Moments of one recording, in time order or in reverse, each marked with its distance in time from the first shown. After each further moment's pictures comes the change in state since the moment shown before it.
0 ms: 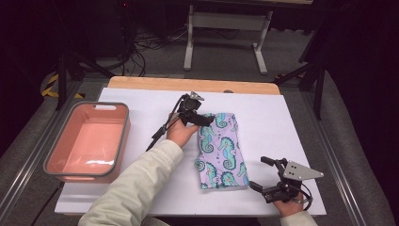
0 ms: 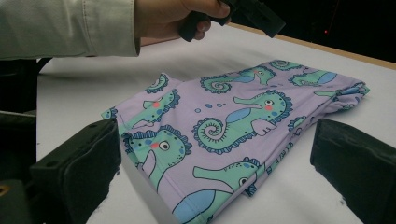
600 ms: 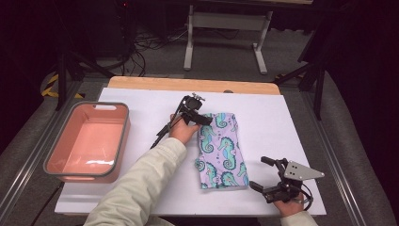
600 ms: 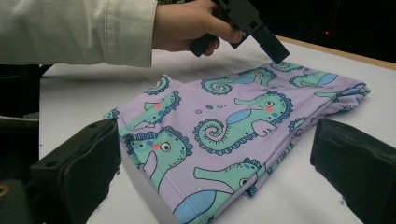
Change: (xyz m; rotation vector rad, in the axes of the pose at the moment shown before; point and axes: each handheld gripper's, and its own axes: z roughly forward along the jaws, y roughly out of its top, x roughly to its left) left arm 0.017 -0.007 0.034 0.127 0.053 -0.079; right arm -0.001 0.000 -0.001 -0.010 0.005 0.004
